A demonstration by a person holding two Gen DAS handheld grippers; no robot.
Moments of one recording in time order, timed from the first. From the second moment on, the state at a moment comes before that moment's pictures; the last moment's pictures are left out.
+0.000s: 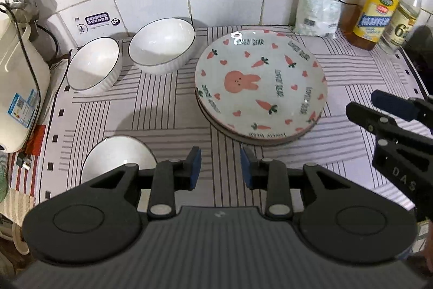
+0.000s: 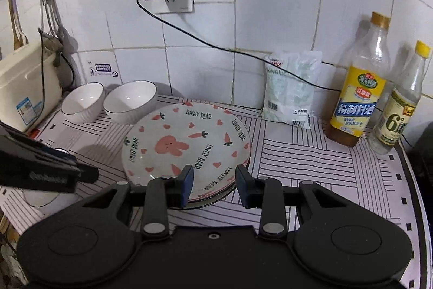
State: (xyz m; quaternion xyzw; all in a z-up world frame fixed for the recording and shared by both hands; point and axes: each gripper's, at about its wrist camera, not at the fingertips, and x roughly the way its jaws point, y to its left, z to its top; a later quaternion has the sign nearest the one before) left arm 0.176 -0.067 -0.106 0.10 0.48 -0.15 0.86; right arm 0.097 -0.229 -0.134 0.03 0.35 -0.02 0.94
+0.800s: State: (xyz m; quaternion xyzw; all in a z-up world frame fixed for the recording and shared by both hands) left arm 0.074 -0.025 -0.050 0.11 0.41 -0.19 0.89; right arm 0.009 -0.184 -0.098 0.01 0.33 -0.03 0.94
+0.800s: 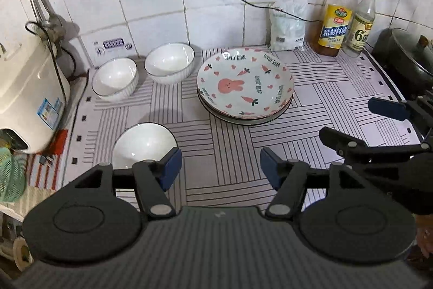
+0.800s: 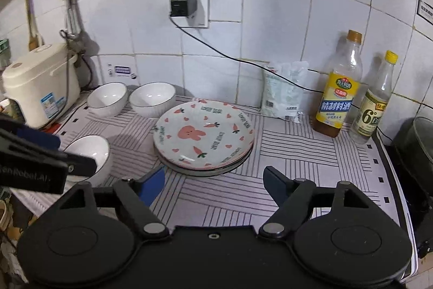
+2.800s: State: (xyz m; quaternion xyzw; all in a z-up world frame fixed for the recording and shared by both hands) left arm 0.189 0.098 -0.186 -0.04 0.48 -0.07 0.87; right arm 0.119 -0.028 -0.257 0.04 0.30 0.19 0.93
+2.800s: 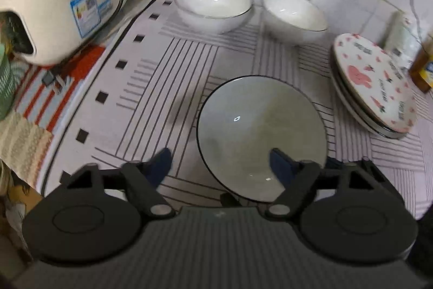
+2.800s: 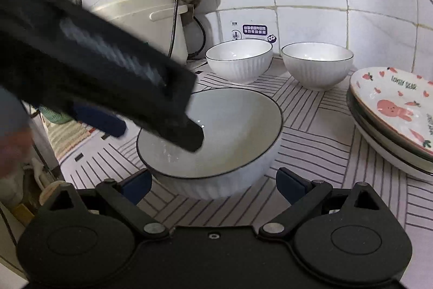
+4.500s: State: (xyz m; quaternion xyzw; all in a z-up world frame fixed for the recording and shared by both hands) left arm 0.127 -0.030 -0.169 0.01 0.51 -0.20 0.83; right arm 0.032 -0.124 -0.232 0.02 0.27 0.11 0.96
